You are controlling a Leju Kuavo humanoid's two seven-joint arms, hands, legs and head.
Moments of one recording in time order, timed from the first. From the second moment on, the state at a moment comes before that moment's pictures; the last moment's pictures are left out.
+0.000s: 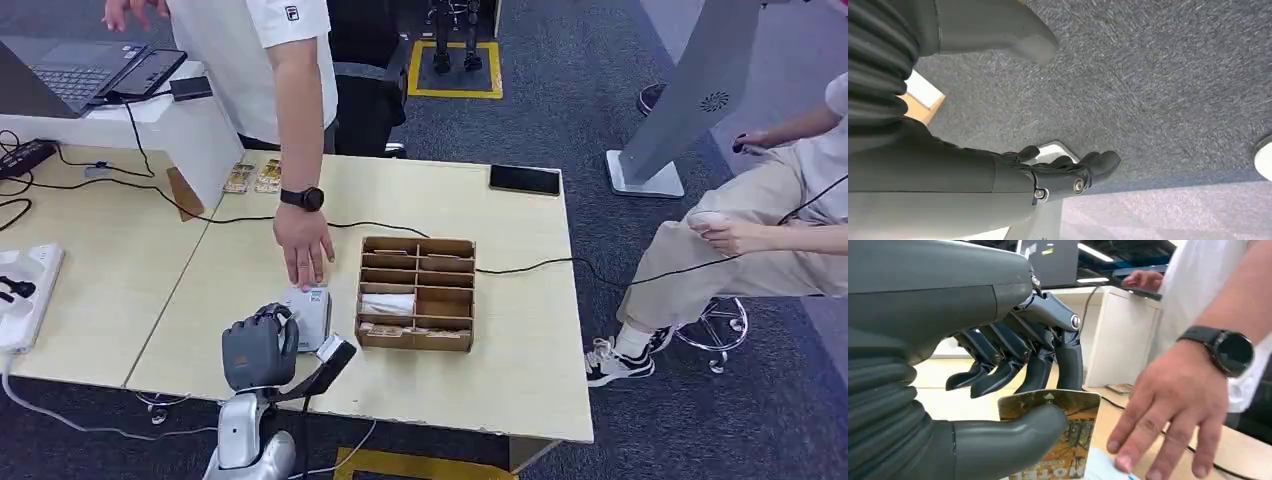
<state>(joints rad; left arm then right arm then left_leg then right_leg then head) -0.06 -0.22 0.06 -1.18 -1.42 0.70 0.00 -0.04 0.29 -1.45 -0.70 1.27 -0.55 -0.11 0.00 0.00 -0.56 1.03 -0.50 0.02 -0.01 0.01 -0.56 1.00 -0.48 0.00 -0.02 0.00</state>
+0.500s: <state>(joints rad) -0.08 -0.17 -0.03 -1.07 -1.38 0.70 0.05 -0.02 0.29 -1.39 -0.74 1.22 -0.53 -0.08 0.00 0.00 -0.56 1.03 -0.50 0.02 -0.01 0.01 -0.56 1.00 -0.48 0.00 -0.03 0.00</state>
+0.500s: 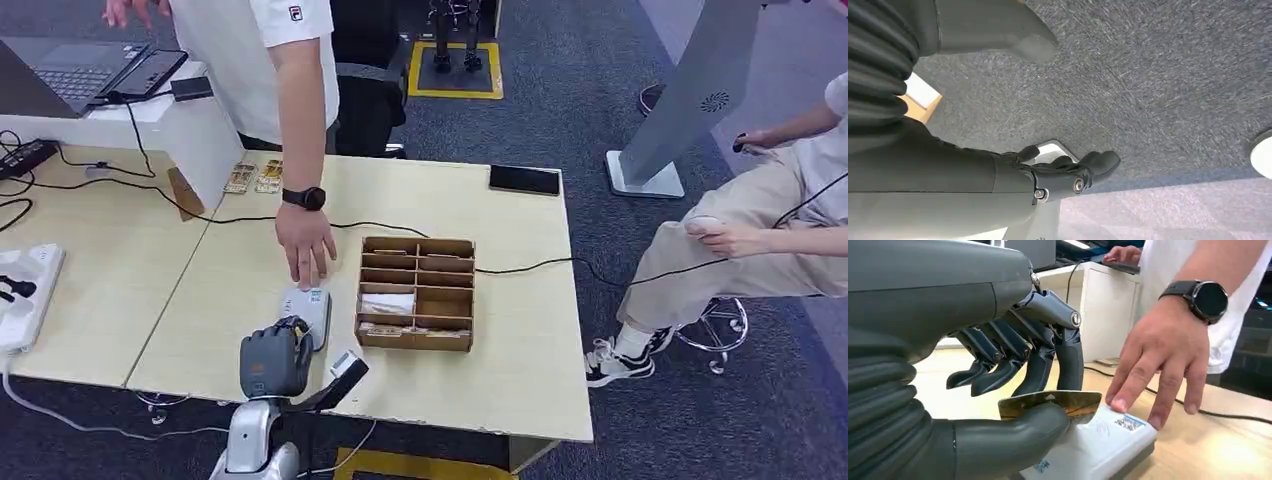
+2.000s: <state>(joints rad) -0.30 -0.11 -0.09 -1.29 -0.93 0.60 0.01 -0.03 0.30 -1.39 -0.69 1.30 -0.57 -0.13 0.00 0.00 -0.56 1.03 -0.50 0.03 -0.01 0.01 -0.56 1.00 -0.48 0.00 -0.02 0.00</state>
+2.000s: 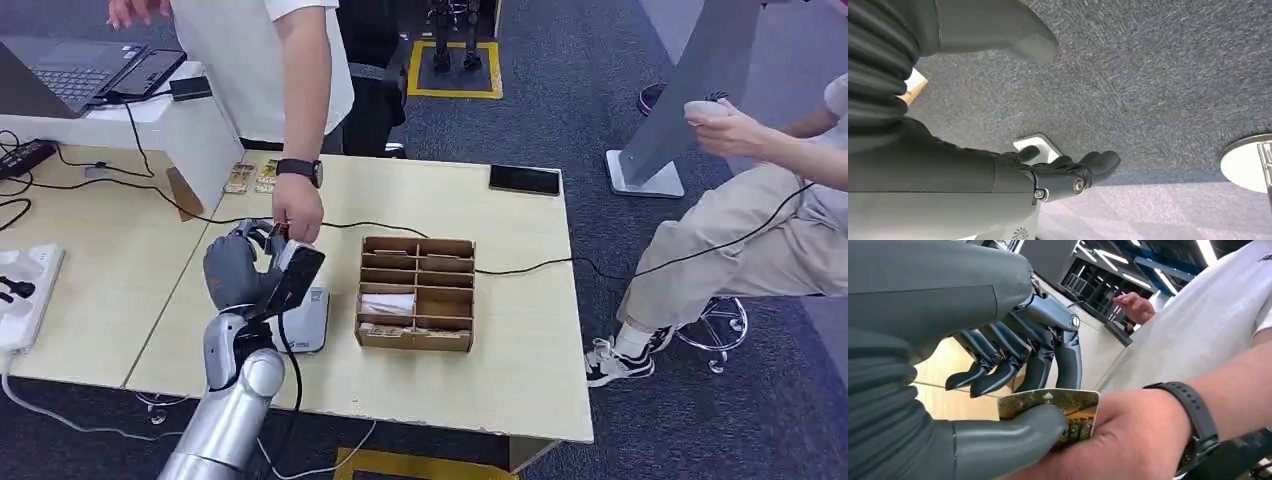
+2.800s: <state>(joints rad) -0.30 -0.10 -0.12 -1.37 -0.51 0.56 -0.27 -0.03 0.30 -1.39 -0.67 1.28 -0.58 -0.15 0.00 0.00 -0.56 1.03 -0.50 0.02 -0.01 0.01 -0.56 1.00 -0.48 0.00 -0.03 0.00</state>
